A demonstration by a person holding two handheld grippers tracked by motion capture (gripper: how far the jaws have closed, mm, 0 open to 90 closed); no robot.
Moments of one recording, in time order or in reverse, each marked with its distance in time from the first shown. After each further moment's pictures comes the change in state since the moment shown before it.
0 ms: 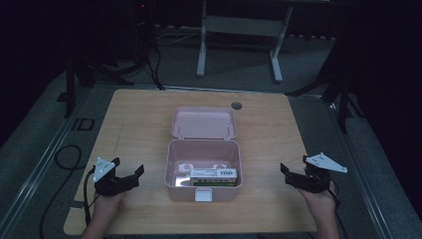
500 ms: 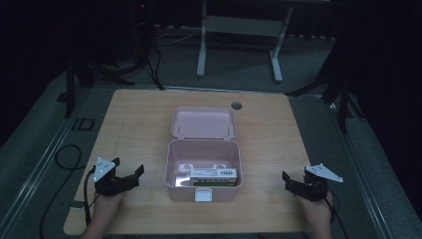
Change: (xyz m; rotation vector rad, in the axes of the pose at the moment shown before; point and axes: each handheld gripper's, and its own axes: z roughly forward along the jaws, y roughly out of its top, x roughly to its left) left arm 0.000 0.000 0.001 0.004 0.005 -0.003; right arm -0.011 -0.046 0.019 0.056 -0.080 0.087
